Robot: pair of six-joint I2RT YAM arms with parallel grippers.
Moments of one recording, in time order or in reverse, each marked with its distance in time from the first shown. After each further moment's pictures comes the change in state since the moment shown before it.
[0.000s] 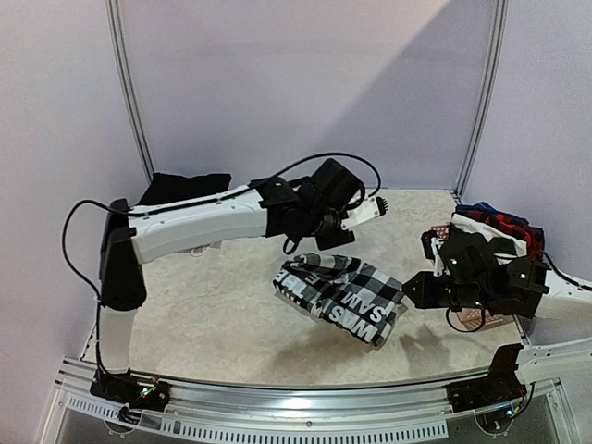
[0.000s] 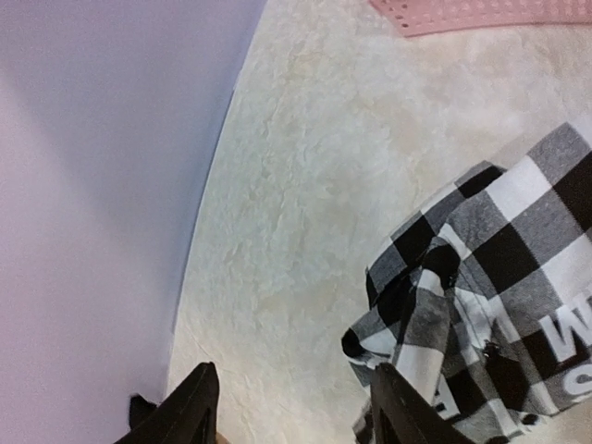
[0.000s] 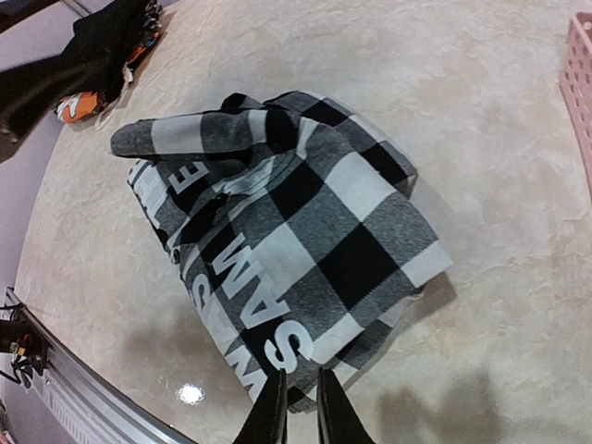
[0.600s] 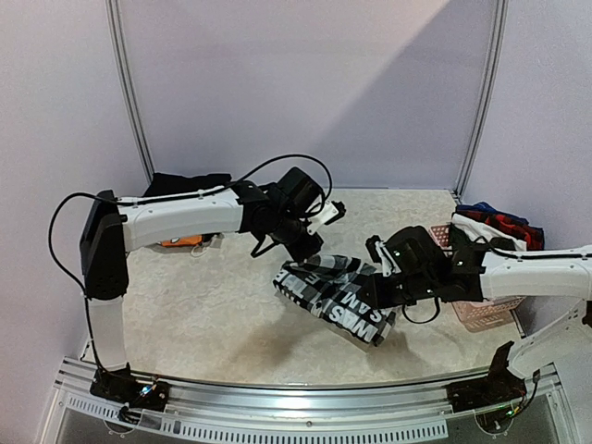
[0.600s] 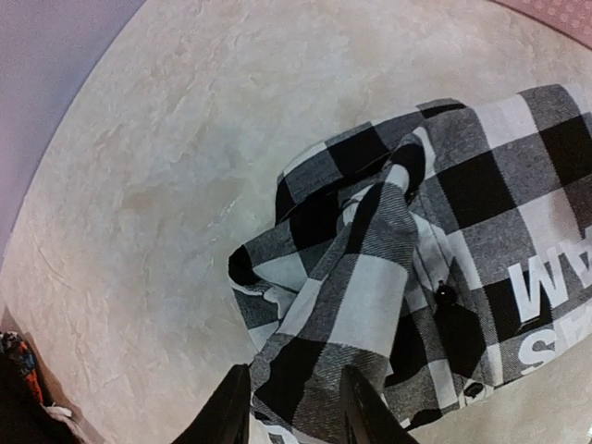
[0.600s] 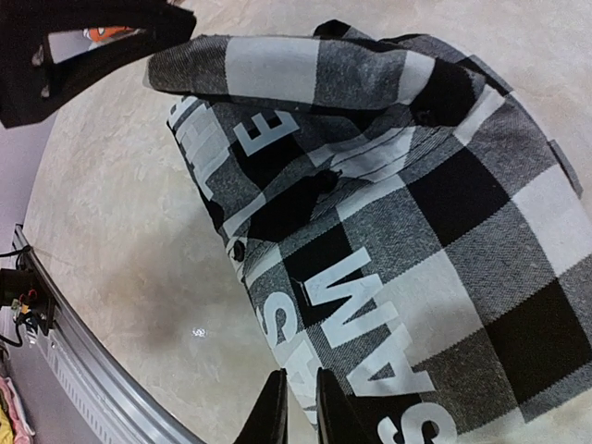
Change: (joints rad) left arm 0.137 -0.110 -0.270 -0.009 0.307 -0.364; right arm 0.027 0.405 0.121 0.230 -0.200 -0.074
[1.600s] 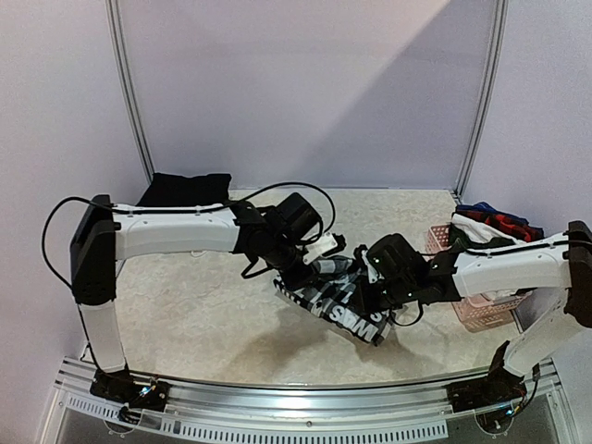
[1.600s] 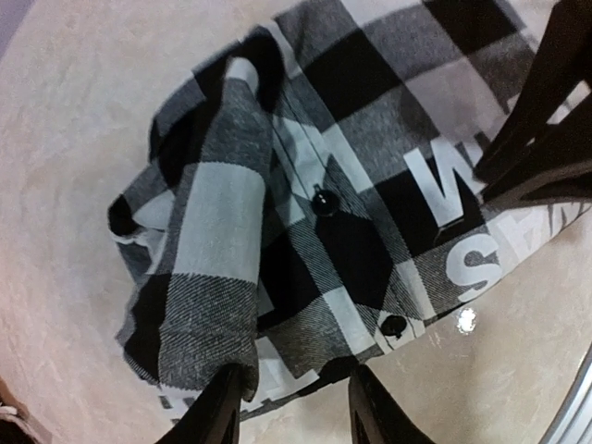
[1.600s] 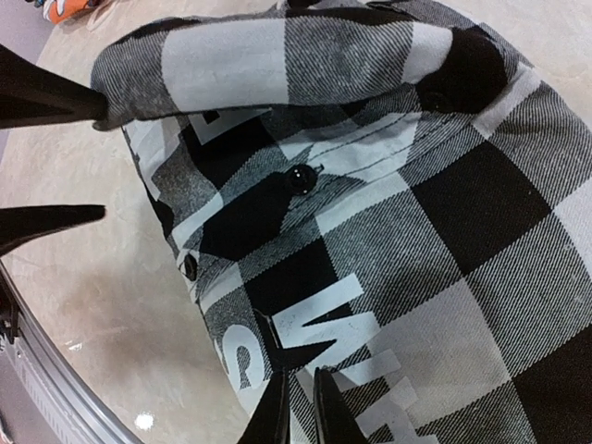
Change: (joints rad) left arm -0.051 -0.076 -0.183 0.004 0.118 0.012; right arm -0.003 0.188 0.033 0.068 0.006 -0.018
